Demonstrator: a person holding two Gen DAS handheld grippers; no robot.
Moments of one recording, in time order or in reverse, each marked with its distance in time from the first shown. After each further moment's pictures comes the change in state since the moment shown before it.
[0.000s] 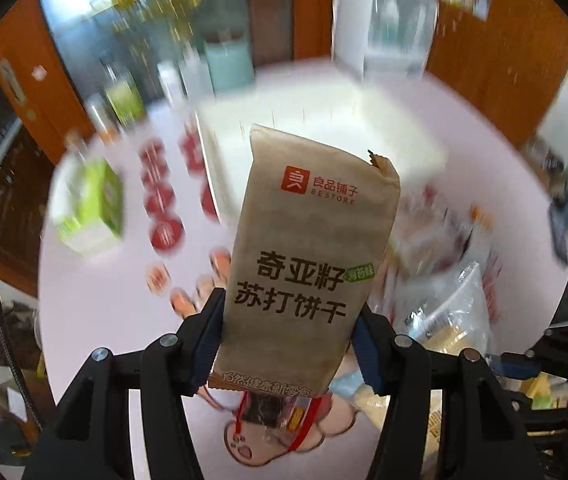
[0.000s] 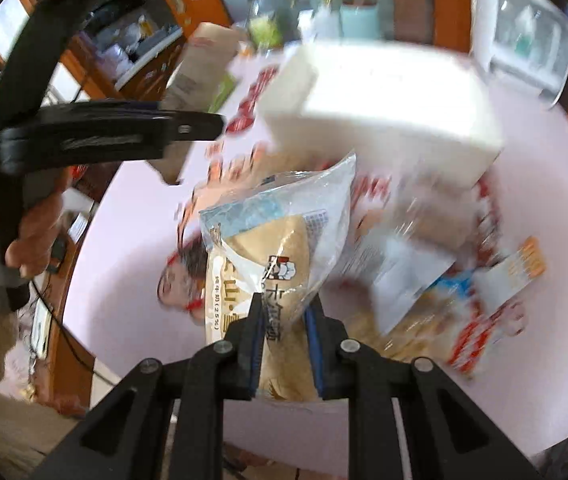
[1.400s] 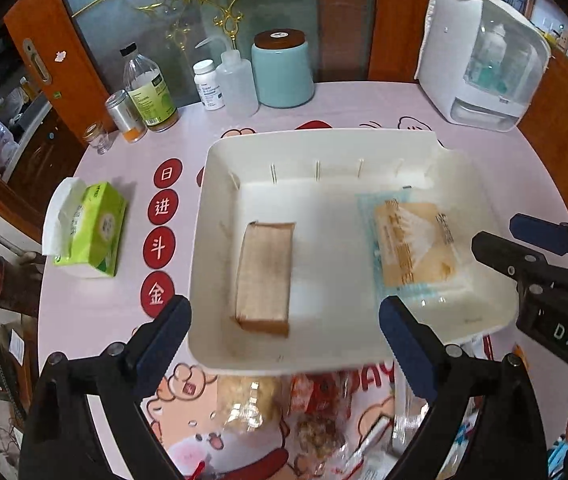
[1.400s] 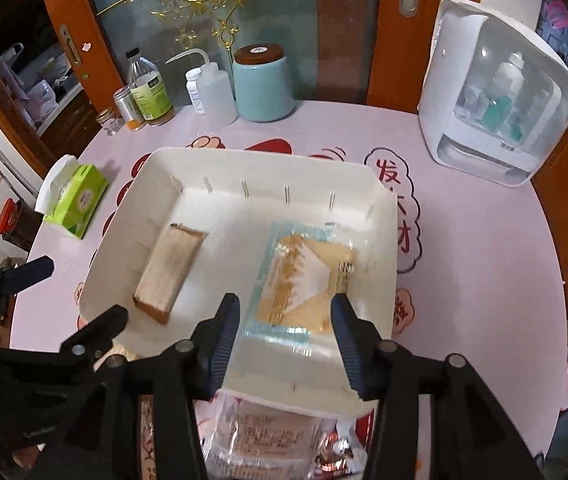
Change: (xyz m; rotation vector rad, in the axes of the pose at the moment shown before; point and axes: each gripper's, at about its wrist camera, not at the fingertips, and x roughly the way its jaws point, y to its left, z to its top) left arm 0.120 -0.017 0.121 -0.218 0.101 0.204; right arm 0.069 -0.134 0.206 0.017 -0.009 -0.184
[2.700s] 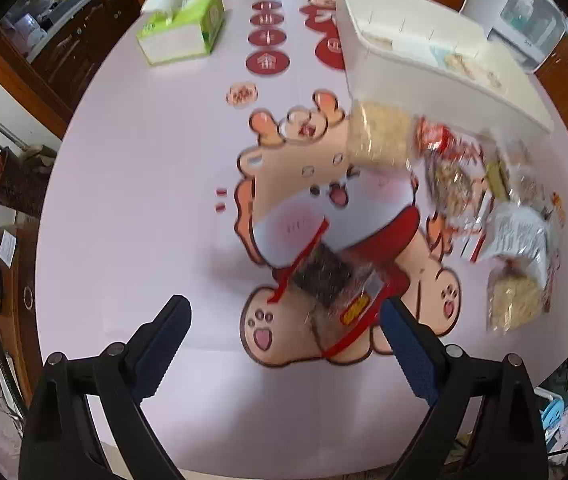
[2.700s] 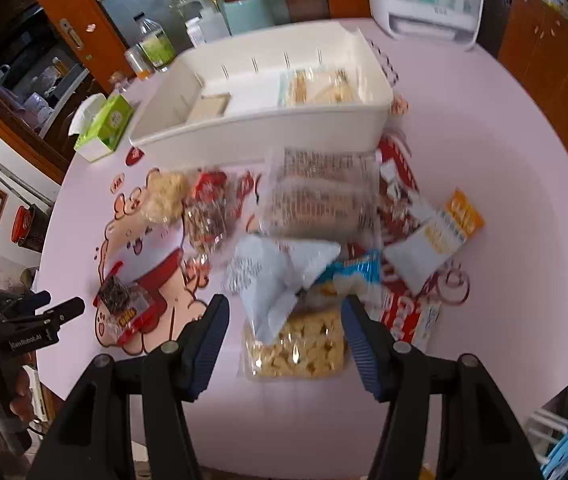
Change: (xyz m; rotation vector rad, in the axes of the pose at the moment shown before) left arm -0.019 0.139 -0.242 -0.134 0.236 -0.037; right arm -0.050 0.053 -0.221 0.233 0.093 0.046
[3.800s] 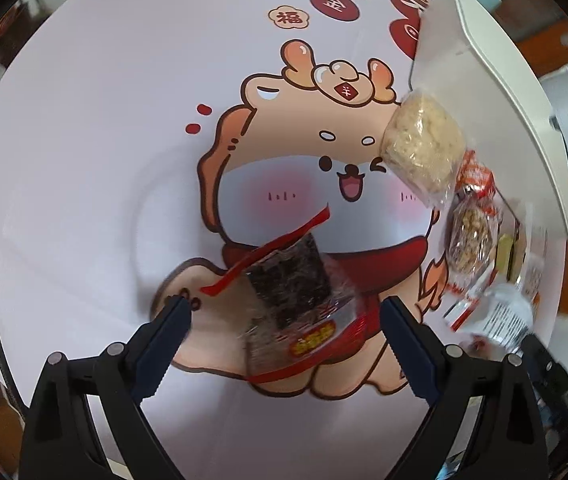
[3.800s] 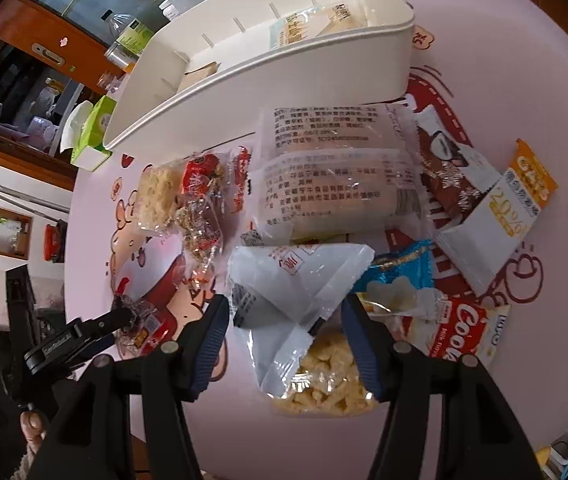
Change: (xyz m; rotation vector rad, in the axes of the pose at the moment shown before) left arm 0.070 0.014 0.003 -0.442 0.125 -0.185; right arm 0.064 -0.024 0.026 0.122 0.133 0.188
